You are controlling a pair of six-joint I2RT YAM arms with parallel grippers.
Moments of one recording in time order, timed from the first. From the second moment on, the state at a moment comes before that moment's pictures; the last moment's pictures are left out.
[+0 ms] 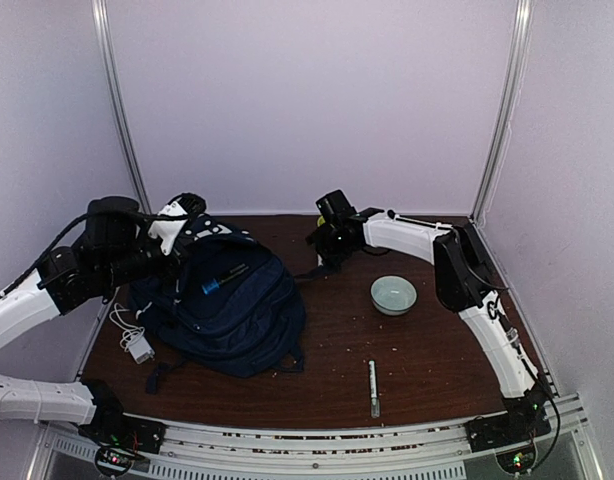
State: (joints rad) left arm -0.69 0.93 0.91 -0.38 -0.22 0.34; right arm 0.64 2.55 2.22 -0.49 0.04 1.34
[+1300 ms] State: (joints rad) left arm -0.68 0.91 0.90 -0.39 -0.23 0.35; right arm 0.69 2.60 2.44 -0.78 0.28 0.35
